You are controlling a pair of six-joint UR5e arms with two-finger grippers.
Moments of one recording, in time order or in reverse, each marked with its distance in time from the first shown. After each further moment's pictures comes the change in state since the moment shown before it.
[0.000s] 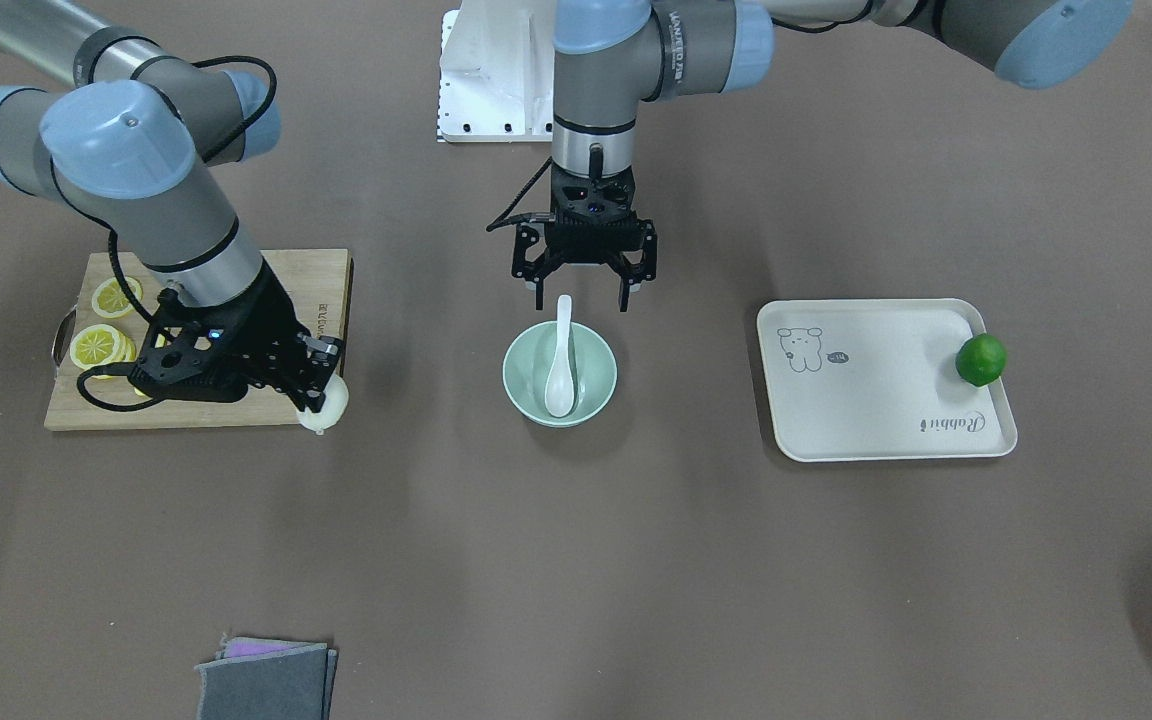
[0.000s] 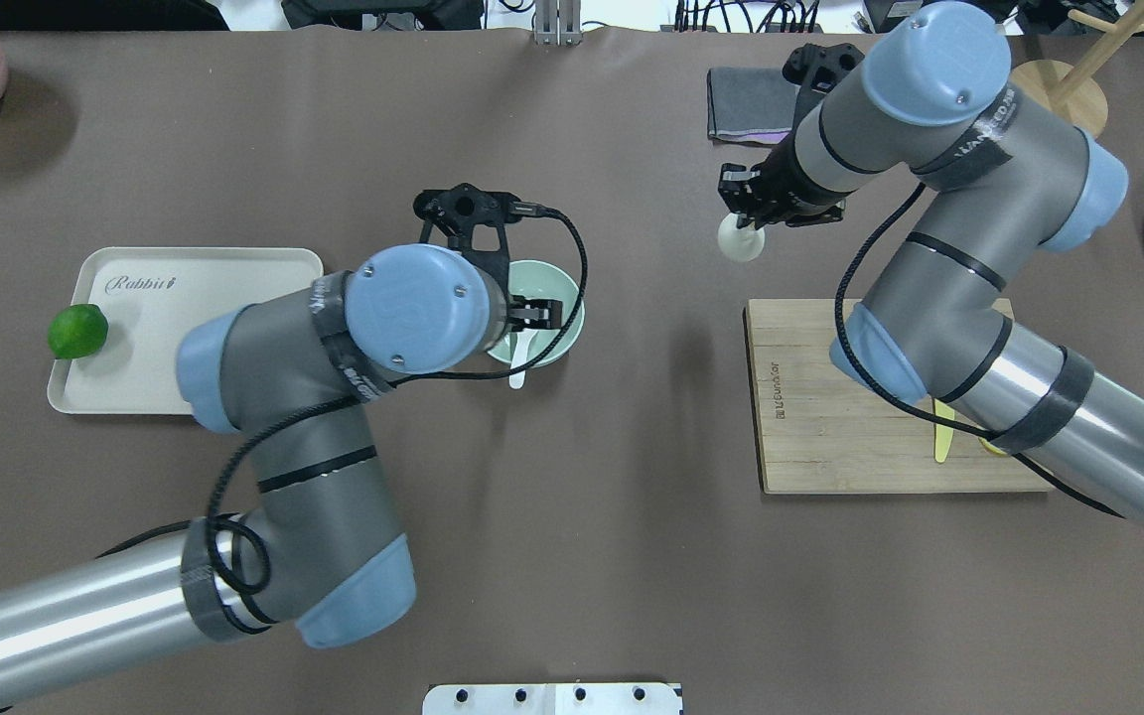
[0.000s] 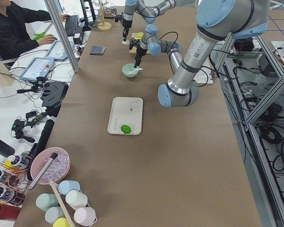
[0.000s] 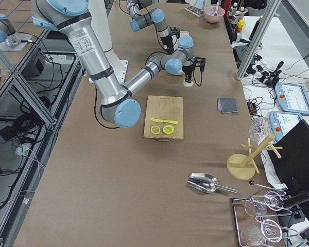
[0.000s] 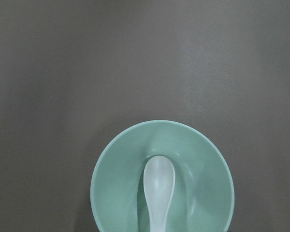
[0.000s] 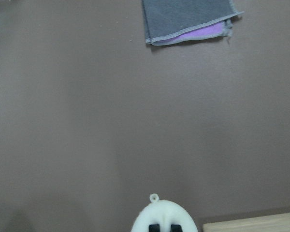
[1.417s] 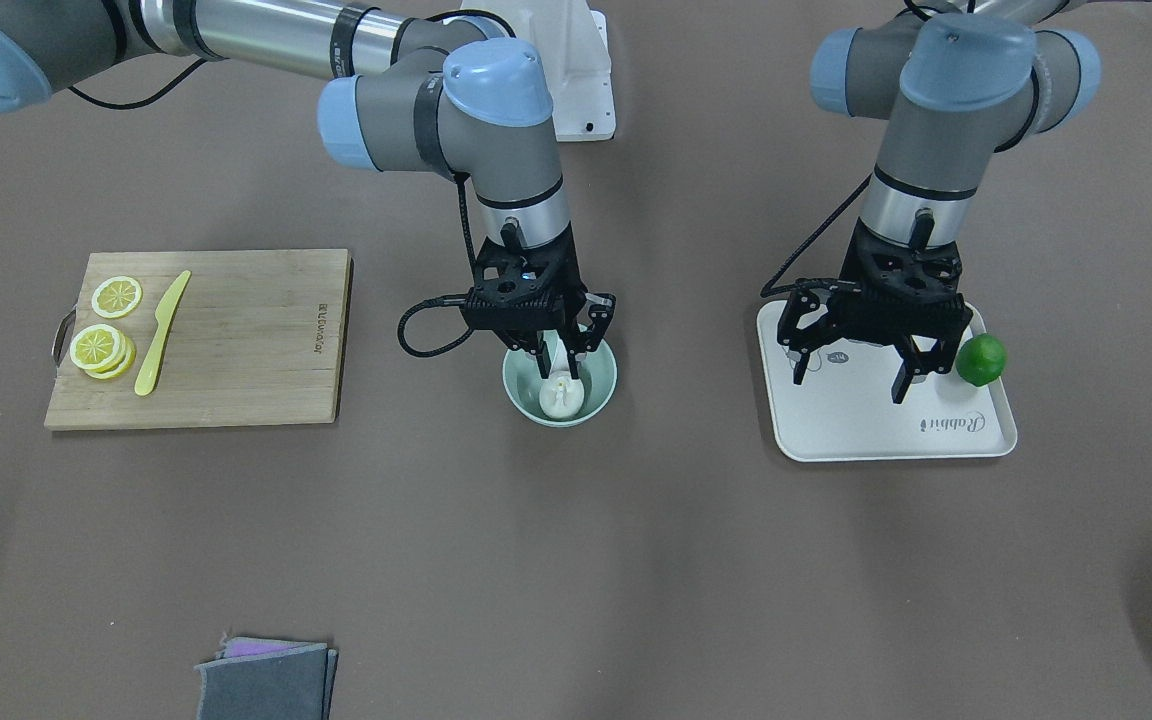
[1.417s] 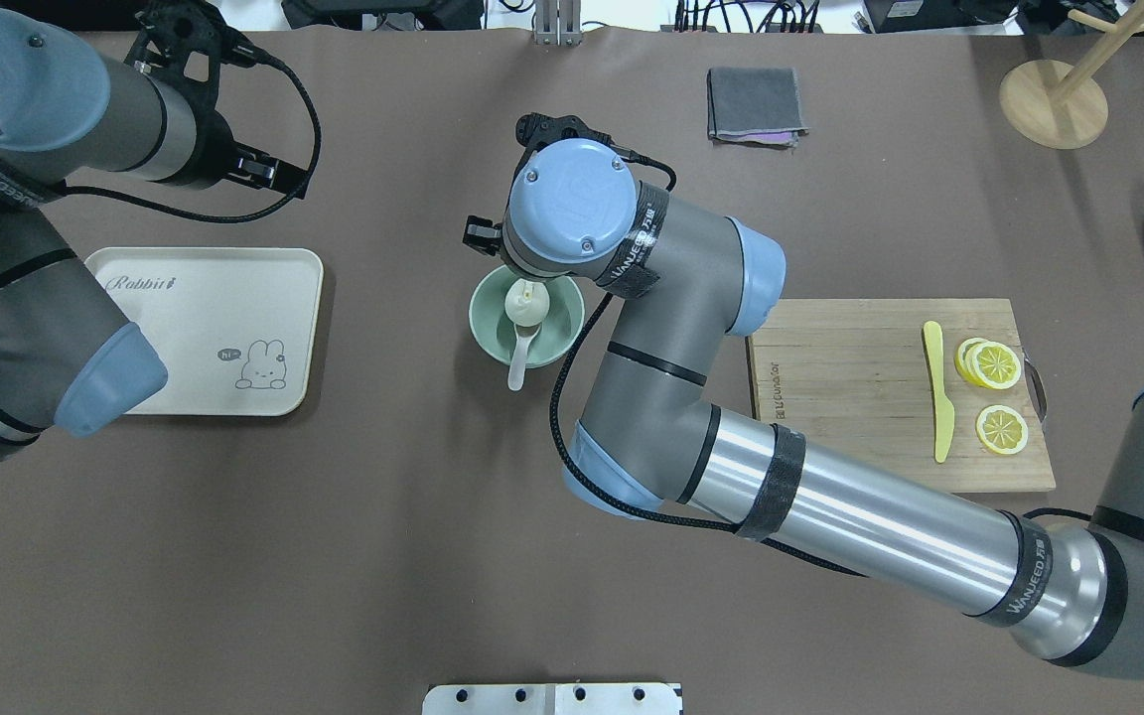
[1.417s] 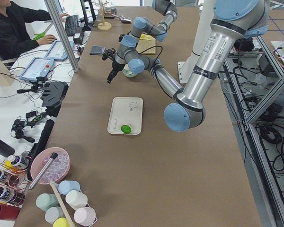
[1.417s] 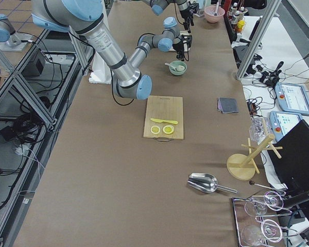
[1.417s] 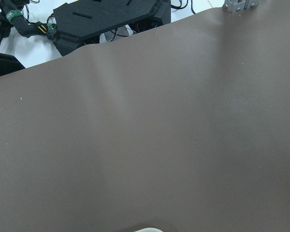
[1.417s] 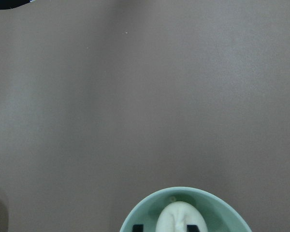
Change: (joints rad) left arm -0.371 0.255 -0.036 -0.205 -0.261 0.485; right arm -0.259 0.326 -0.219 0.011 -0.333 0.187
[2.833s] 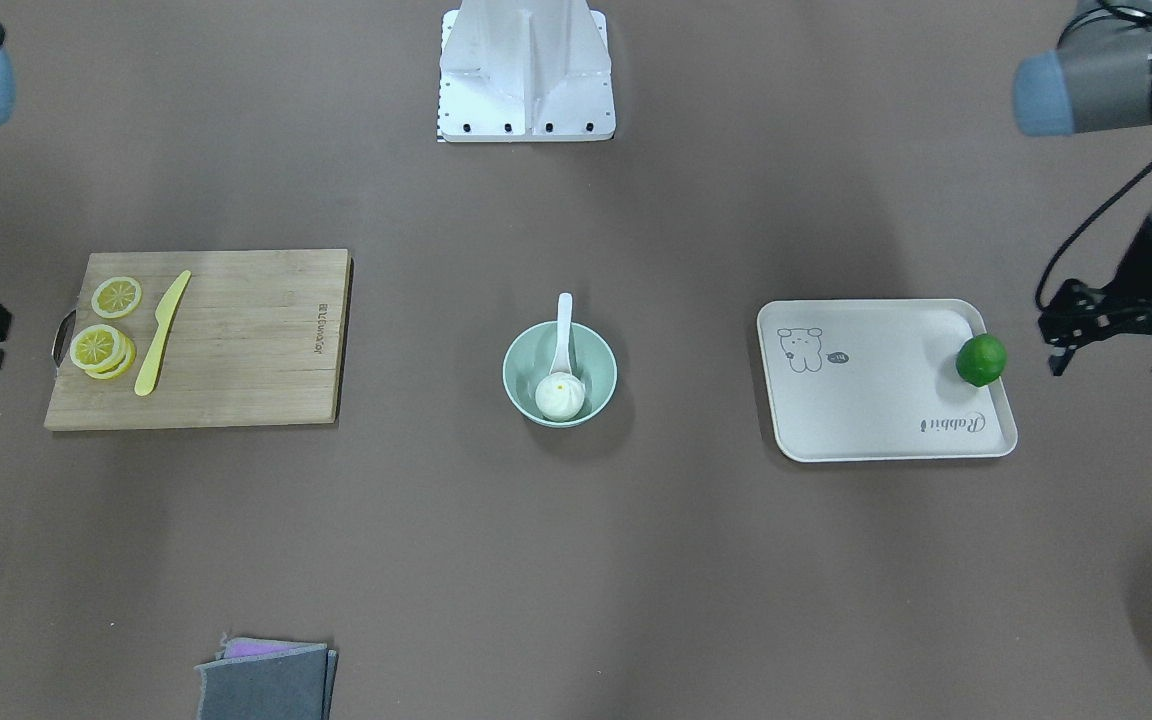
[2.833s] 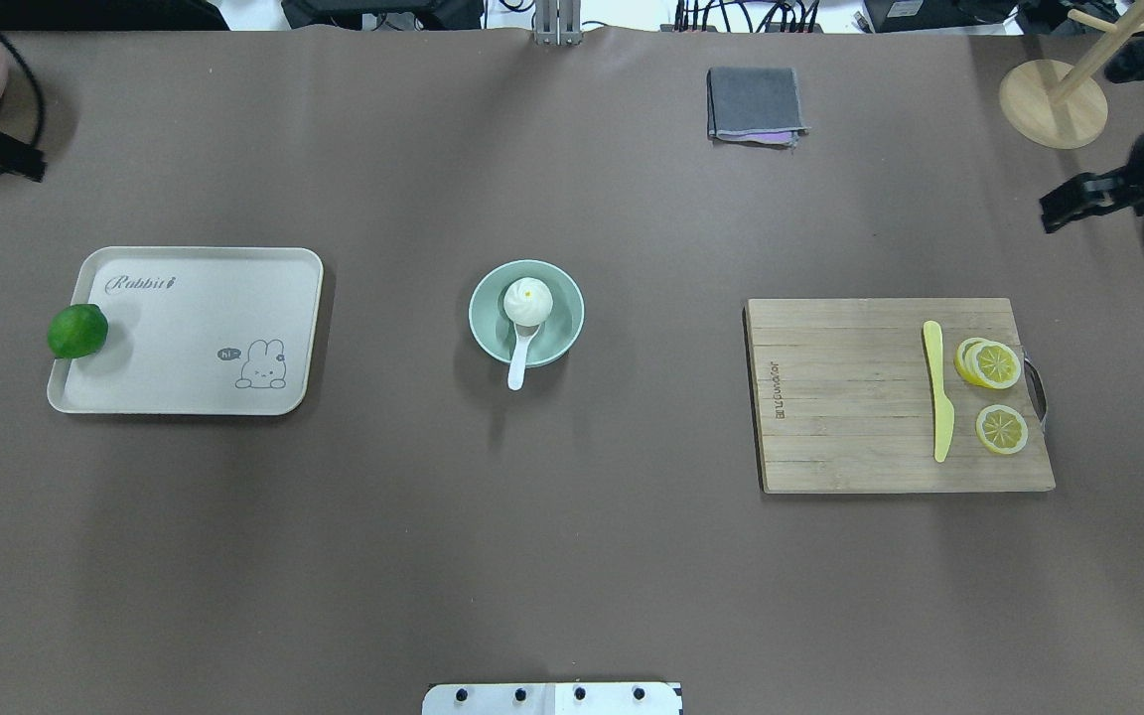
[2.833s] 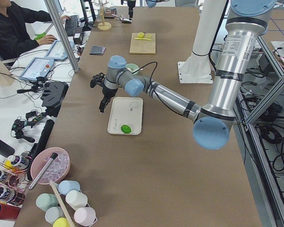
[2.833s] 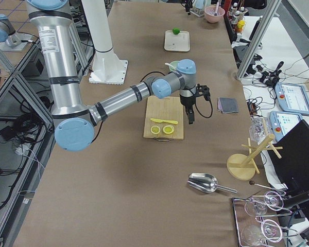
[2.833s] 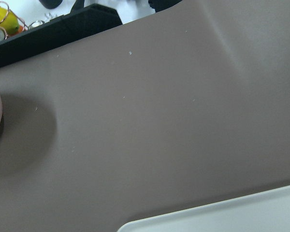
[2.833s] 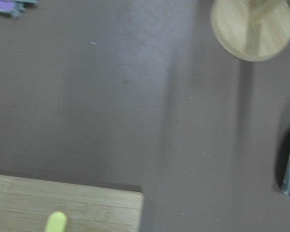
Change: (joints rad) left arm -0.380 0.288 0.017 -0.005 -0.306 0.294; right arm 0.668 -0.793 0.414 -0.175 0.483 -1.015
